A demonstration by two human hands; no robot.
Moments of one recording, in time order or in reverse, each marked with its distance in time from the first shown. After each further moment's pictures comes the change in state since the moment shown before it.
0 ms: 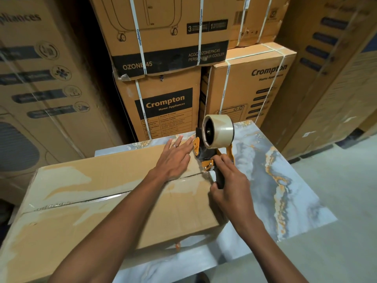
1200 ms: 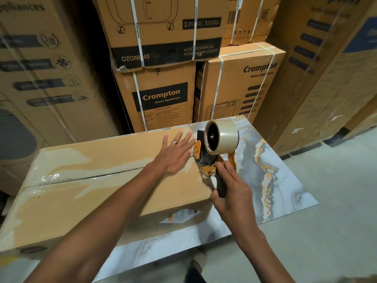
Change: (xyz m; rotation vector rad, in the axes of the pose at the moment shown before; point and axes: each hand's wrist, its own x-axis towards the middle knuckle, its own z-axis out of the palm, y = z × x) left_hand -0.036 0.029 0.015 0.034 -0.063 0.010; right_hand -0.082 0.002 -0.024 -0.039 0.001 0.081
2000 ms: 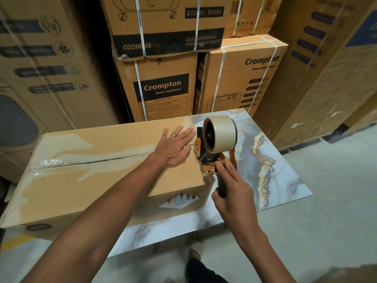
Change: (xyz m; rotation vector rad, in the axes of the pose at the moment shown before) left_hand -0.014 0.018 -0.004 0.108 -0.062 -0.039; right_hand -0.031 -0.002 -0.012 -0.069 0.009 -0.066
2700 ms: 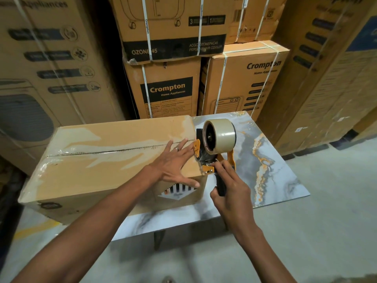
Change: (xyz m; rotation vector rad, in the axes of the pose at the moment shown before) left_hand -0.061 0.032 0.014 0.087 -0.089 0.157; right_hand -0.026 0.022 -0.009 0.119 0.022 -0.028
